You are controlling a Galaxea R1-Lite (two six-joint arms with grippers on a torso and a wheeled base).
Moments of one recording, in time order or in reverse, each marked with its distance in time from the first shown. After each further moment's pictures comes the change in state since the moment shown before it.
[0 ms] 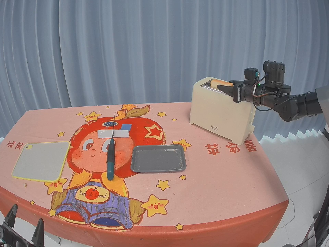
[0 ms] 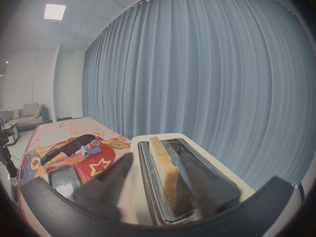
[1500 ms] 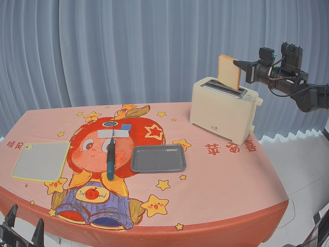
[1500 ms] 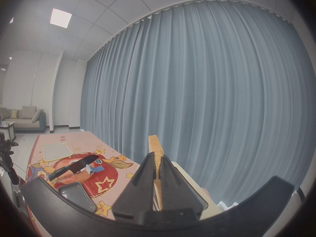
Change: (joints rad) left arm 0.000 0.000 0.000 0.000 0.000 0.000; right arm -0.008 -0.168 0.033 -0.019 -0.006 0.031
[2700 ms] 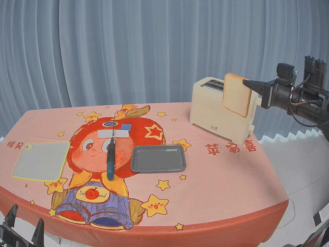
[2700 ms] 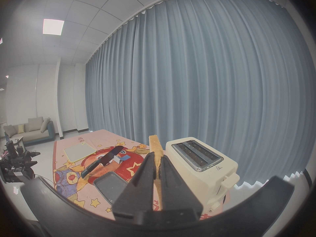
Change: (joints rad) left arm 0.000 0.000 0.000 0.000 0.000 0.000; right arm 0.109 -0.332 0.440 -0.013 -0.070 0.091
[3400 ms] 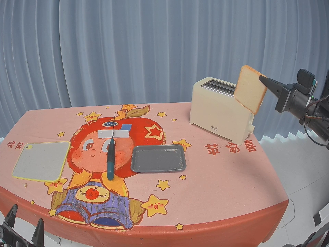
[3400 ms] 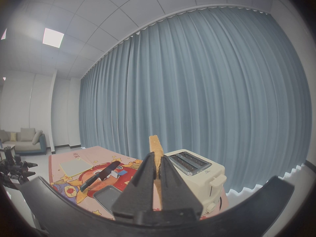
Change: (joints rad) left arm 0.000 0.000 0.000 0.000 0.000 0.000; right arm 0.003 -0.127 0.254 -0.319 -0.088 0.078
